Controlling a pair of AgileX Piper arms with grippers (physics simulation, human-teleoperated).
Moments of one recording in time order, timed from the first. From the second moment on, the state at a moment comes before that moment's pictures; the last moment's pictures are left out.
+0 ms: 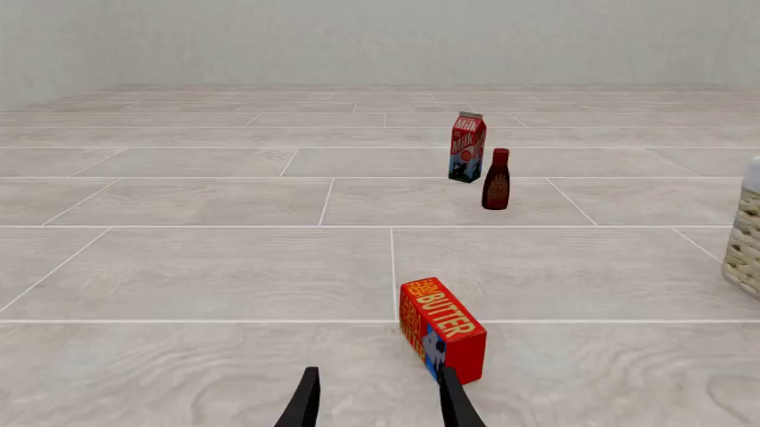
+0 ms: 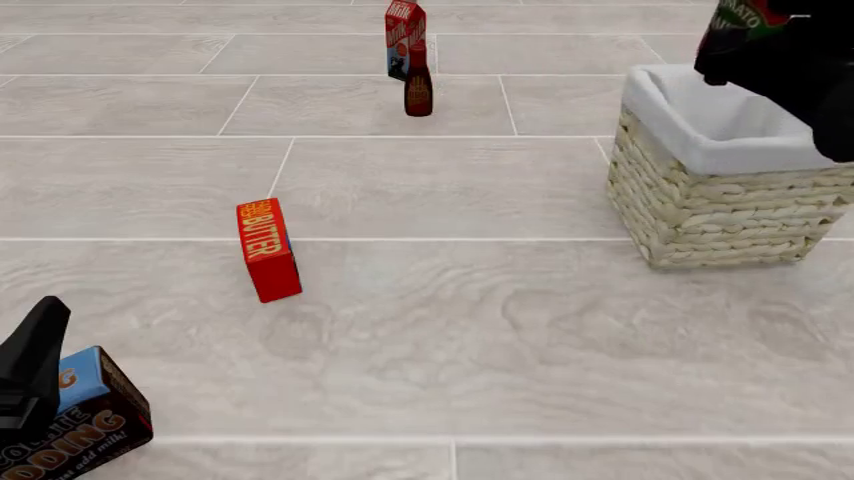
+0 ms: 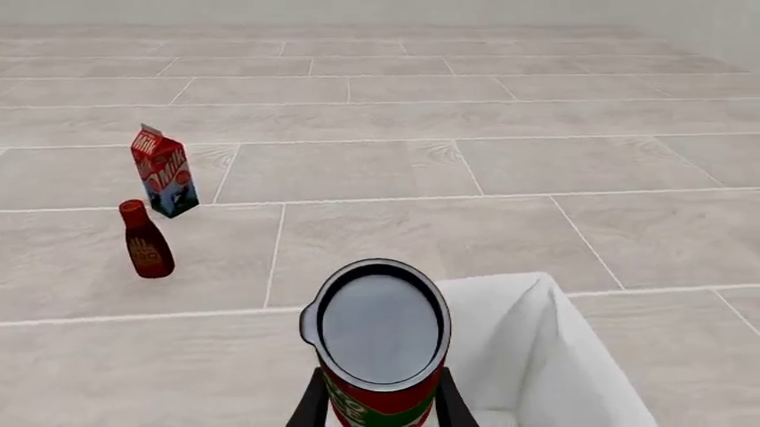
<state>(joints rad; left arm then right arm) 0.00 0.00 0.00 0.00 0.00 -0.09 1.57 -1.06 -0.33 -0.02</state>
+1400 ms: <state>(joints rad) 0.00 0.00 0.00 0.00 0.00 -0.20 1.80 -1.30 -0.23 -0.05</state>
